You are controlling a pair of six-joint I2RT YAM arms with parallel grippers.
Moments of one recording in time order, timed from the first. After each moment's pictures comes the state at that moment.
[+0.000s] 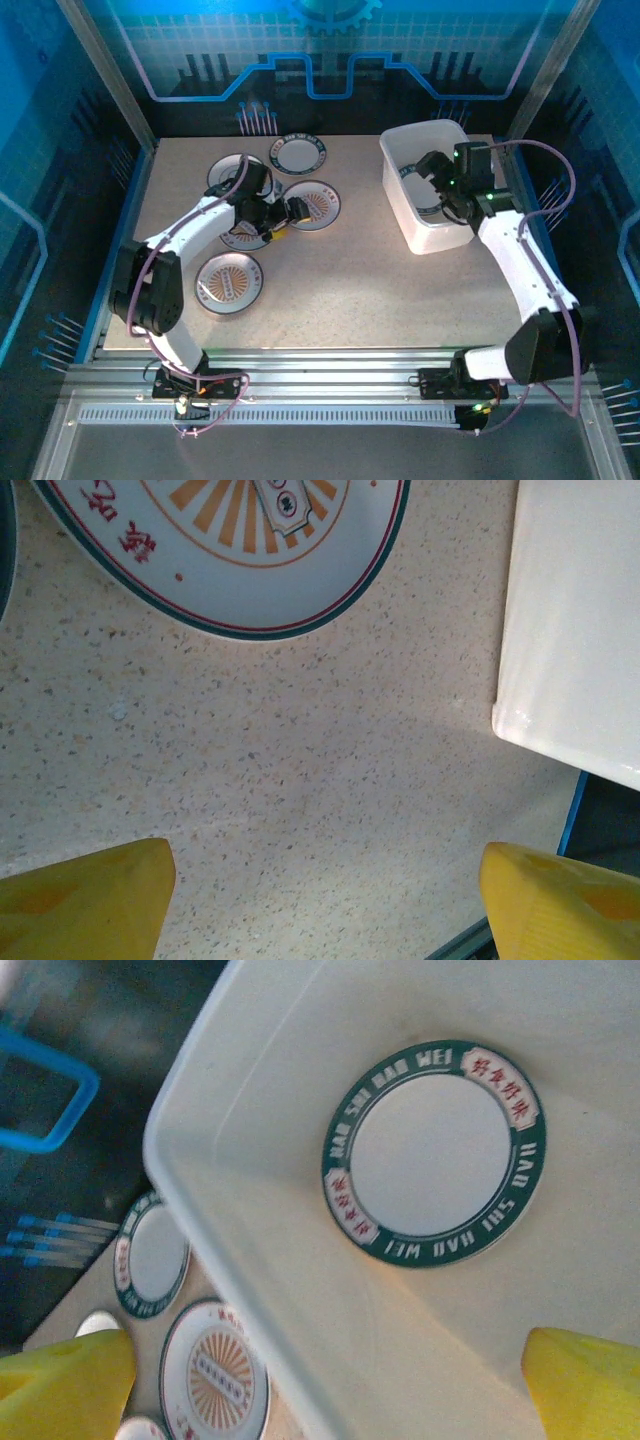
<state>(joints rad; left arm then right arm) -0.29 1.69 1.25 -0.60 0.49 -0.73 0.14 1.33 1.24 -0.58 0.06 0.87</state>
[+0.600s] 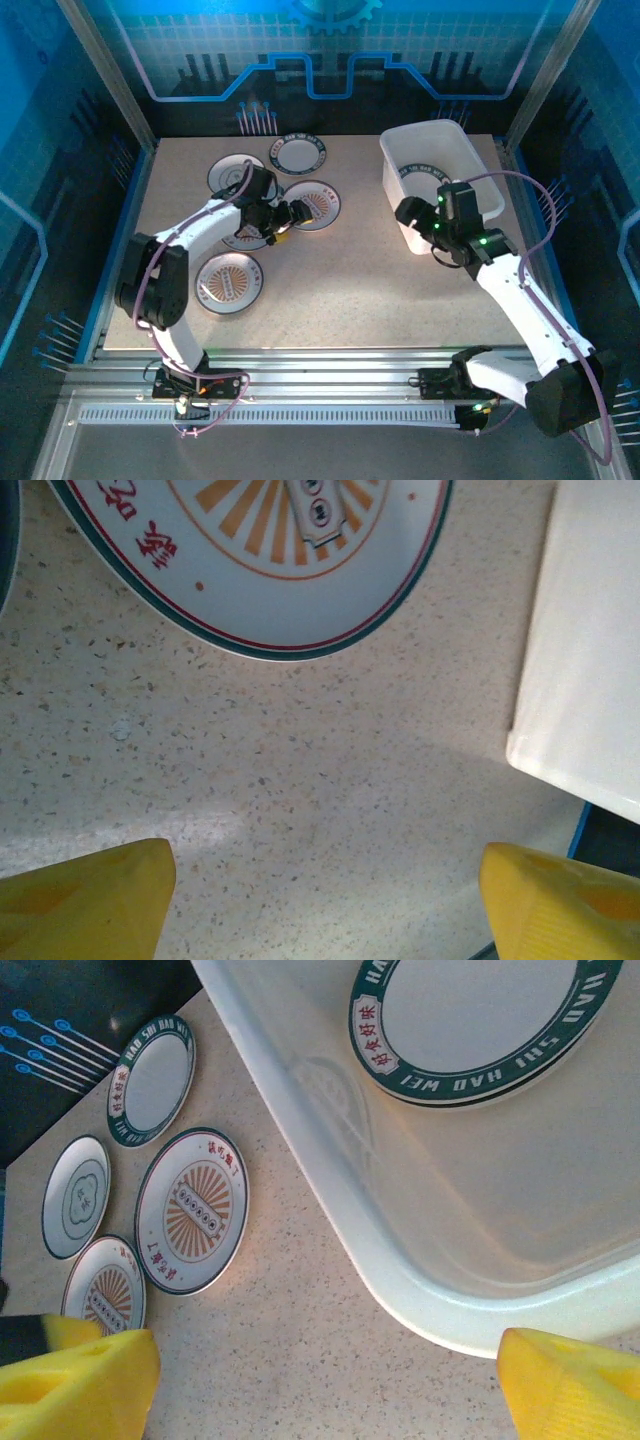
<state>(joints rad) -0.30 1.75 1.22 -0.51 0.45 -0.80 0.30 1.10 0.98 -0.59 0.01 0.79</state>
